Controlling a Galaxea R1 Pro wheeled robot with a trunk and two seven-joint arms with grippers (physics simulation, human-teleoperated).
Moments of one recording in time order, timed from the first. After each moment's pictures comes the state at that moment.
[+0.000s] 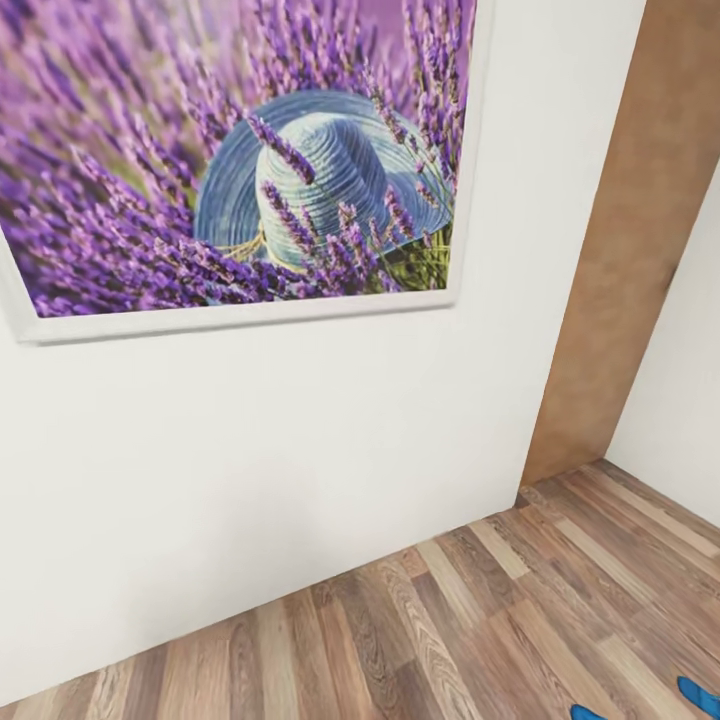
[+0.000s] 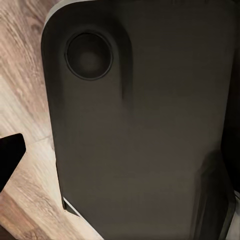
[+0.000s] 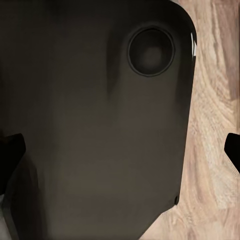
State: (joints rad) left arm 0.00 0.01 -0.01 0.00 0.00 -0.03 -0.09; right arm 0.00 0.02 0.00 0.00 0.00 -0.04 0.00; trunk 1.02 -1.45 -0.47
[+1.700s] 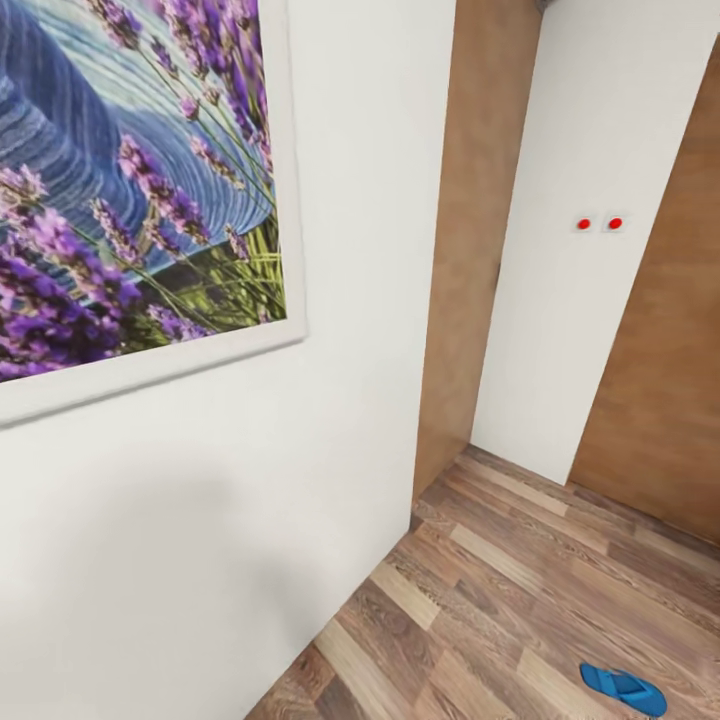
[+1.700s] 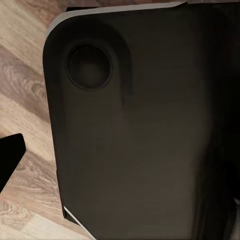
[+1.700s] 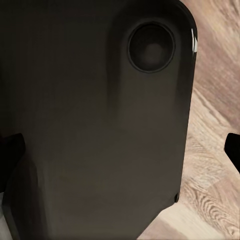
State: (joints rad) left arm -0.01 0.01 -0.01 0.00 -0.01 -0.06 -0.10; right arm 0.00 0.02 0.00 0.01 0.00 -0.04 0.00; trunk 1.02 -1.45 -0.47
